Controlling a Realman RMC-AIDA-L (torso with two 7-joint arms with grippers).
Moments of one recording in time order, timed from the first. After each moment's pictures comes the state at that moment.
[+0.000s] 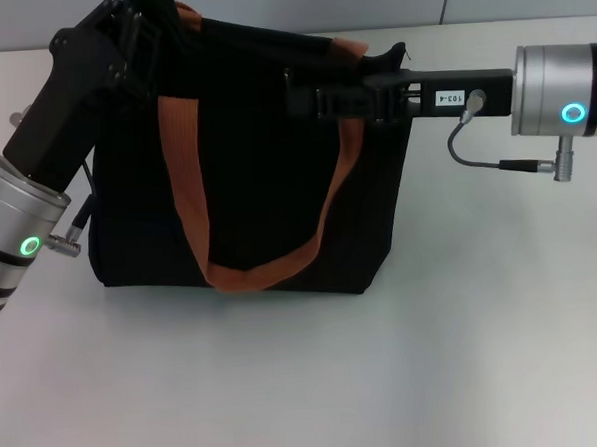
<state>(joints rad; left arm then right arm) -0.60 -2.08 0.29 -0.03 1.51 1.74 -0.73 0.66 2.08 -1.09 -0.69 -1.61 -1.38 1.92</state>
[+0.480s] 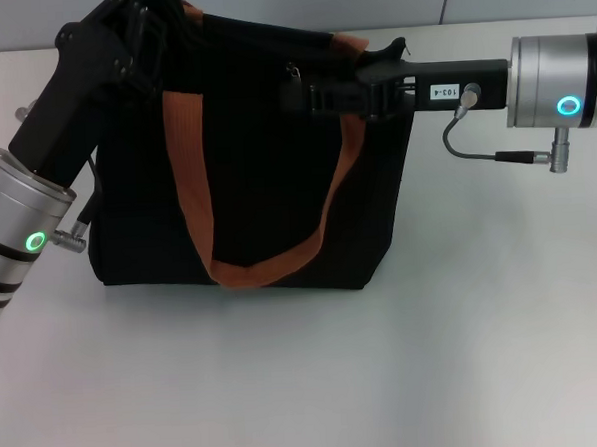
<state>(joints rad) -0.61 -2.08 0.29 -0.04 1.51 1.74 -0.73 0.67 2.08 -1.10 -0.72 -1.61 -1.36 1.90</state>
